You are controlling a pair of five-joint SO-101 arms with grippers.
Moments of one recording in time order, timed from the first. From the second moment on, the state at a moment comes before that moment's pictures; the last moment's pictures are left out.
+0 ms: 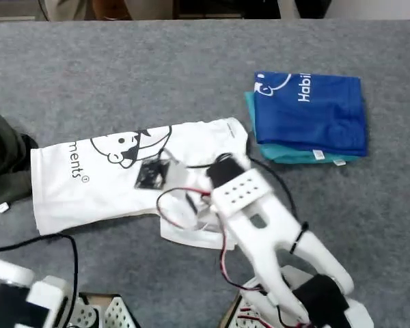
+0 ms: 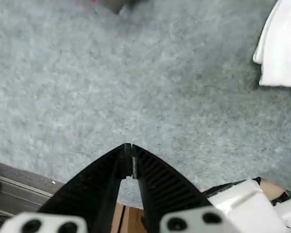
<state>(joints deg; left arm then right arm) -78.2 -19.0 24.3 86.8 -59.0 -37.5 -20.0 42.5 73.9 37.1</state>
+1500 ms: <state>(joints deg) -77.8 -57.6 63.5 68.3 -66.9 -51.3 -8.9 46.5 67.9 36.3</state>
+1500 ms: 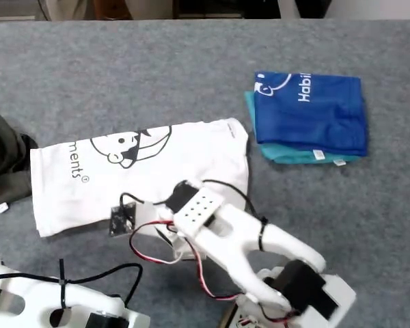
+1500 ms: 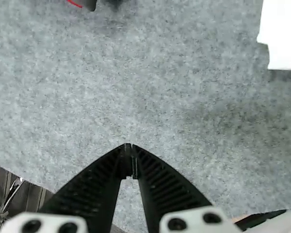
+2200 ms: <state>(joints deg) -77.8 -57.6 61.5 71.4 -69.1 -41.8 3.8 37.8 64.0 36.3</state>
